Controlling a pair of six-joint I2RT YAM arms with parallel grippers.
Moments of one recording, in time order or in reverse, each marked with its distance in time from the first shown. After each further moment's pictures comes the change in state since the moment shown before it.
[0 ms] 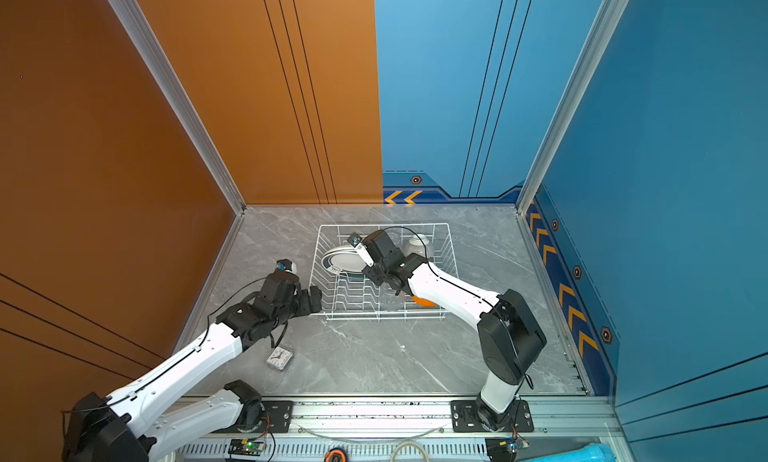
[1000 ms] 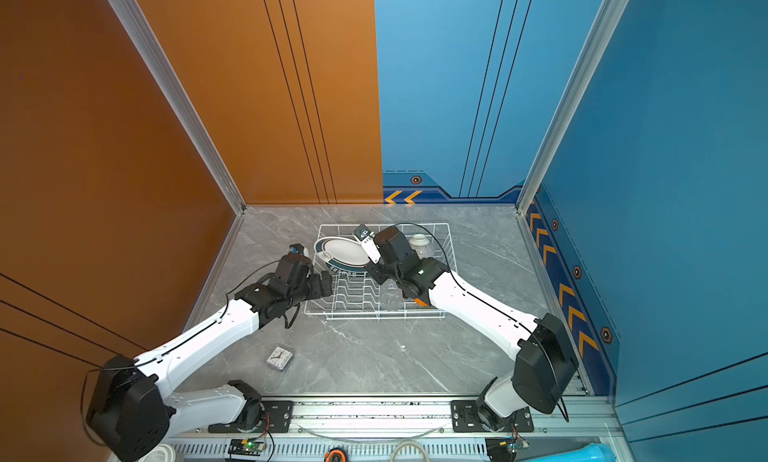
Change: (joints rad) left arm 0.000 0.212 0.156 0.066 0.009 0.022; right arm 0.005 -0.190 -0.054 0.022 -0.061 0.101
